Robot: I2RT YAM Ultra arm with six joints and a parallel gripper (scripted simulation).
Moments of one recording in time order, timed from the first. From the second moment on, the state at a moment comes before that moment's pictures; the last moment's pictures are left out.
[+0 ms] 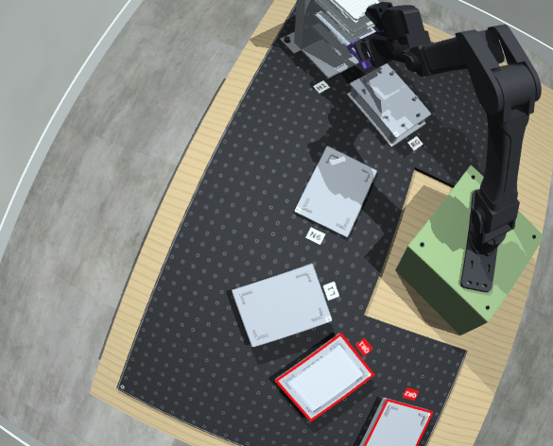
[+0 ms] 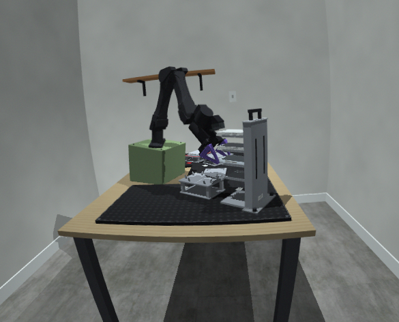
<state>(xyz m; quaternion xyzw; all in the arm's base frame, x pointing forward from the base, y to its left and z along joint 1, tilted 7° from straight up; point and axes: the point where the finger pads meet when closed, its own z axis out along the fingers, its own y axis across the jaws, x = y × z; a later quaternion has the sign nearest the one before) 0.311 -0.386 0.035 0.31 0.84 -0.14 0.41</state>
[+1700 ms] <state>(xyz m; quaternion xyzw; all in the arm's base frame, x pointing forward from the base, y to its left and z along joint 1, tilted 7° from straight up) 0.264 -0.347 0.027 0.32 0.84 -0.14 0.41</state>
